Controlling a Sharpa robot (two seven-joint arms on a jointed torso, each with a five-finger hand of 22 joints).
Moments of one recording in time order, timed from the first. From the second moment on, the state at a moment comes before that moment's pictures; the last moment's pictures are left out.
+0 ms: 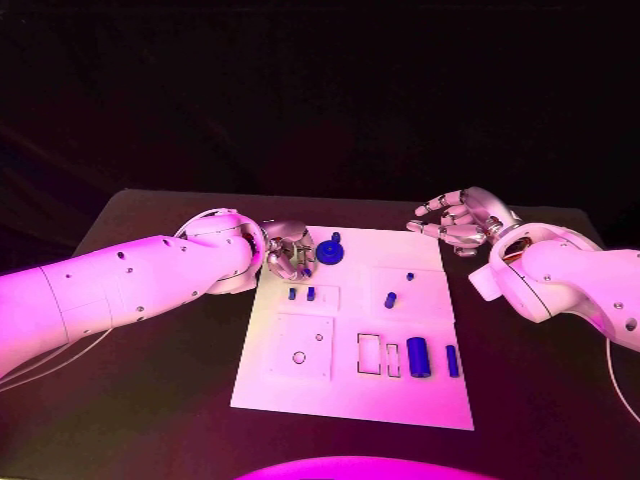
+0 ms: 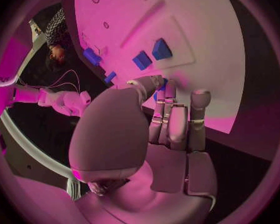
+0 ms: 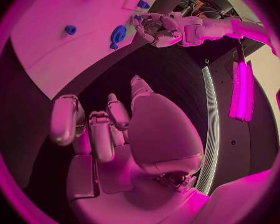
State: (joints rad) left arm 1.18 -0.68 -0.02 1.31 -1.33 0.01 -0.12; left_hand 1.47 -0.24 0.60 0.12 0.26 0.96 0.13 0.37 0.41 1.04 0.06 0.58 0.22 1.38 -0.01 1.45 1.11 0.15 1.10 0.10 1.21 0.91; right arm 1.30 -0.86 -0.17 1.54 -0.76 -0.56 -0.05; right_hand 1.38 -0.07 0.01 0.29 0.25 0.77 0.18 0.27 0.29 1.28 0.09 1.29 1.19 1.47 0.02 1.52 1.31 0.08 1.38 0.12 1.21 1.30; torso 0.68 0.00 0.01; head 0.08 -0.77
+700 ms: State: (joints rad) left arm 1.18 -0.68 -0.03 1.31 -1.33 0.02 -0.12; left_hand 1.44 -0.26 0.60 0.12 0.26 0.86 0.13 0.27 0.38 1.04 0.06 0.55 0.24 1.38 -0.01 1.45 1.10 0.15 1.09 0.11 1.20 0.90; right arm 1.30 -0.86 -0.17 1.54 -0.76 -0.56 -0.05; right_hand 1.38 -0.07 0.01 0.29 0.25 0.77 0.18 0.27 0.29 1.28 0.09 1.29 1.19 1.47 0.02 1.52 1.31 0.08 1.38 0.12 1.20 1.30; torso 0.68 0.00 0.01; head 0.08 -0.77
